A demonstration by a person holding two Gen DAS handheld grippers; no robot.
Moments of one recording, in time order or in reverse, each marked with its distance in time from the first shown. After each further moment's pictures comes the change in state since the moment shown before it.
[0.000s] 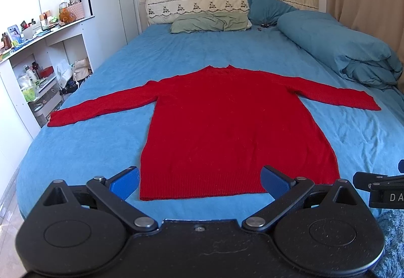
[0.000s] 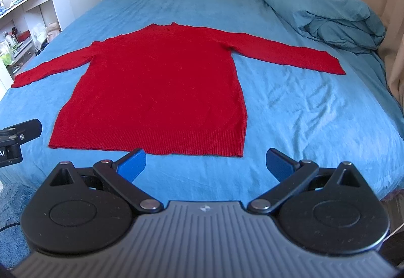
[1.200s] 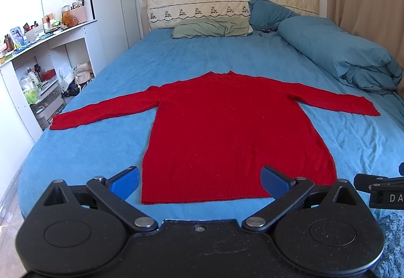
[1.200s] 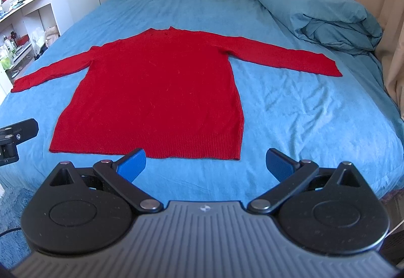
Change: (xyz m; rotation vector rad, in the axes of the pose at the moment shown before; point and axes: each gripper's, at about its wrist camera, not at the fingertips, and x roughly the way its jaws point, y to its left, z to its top) left arm -0.011 0.001 0.000 -0.010 -0.022 0.000; right arm -0.006 -0.002 0.003 0.006 -0.011 -0.008
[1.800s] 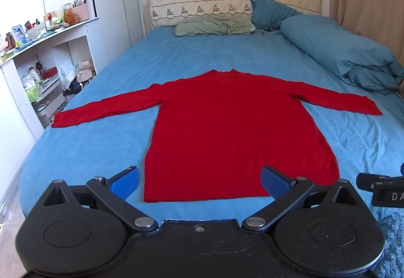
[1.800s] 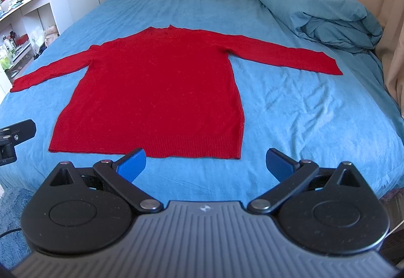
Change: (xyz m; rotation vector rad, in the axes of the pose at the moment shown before) left arm 0.004 0.000 0.001 0.001 0.014 0.006; right arm 0.002 0.001 0.001 0.004 0.005 -0.001
